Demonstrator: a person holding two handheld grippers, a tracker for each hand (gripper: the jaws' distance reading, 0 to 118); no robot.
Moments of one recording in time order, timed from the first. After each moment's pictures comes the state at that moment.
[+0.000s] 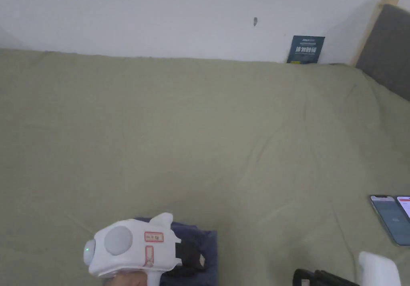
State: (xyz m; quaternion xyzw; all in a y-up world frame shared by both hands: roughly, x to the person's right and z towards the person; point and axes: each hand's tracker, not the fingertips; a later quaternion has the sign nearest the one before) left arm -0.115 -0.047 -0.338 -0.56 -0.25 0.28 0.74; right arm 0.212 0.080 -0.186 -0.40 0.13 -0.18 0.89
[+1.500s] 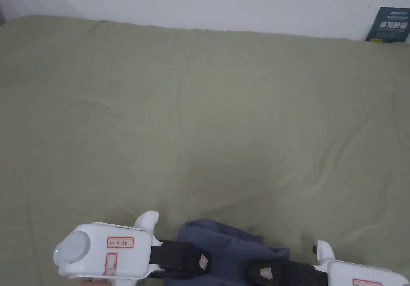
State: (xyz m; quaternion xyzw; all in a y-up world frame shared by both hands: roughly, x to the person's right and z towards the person) left arm -0.268 -0.063 -0.365 -0.52 -0.31 0.34 0.72; right arm 0.134 -0.095 -0.365 -0.51 0.41 -0.46 0.60
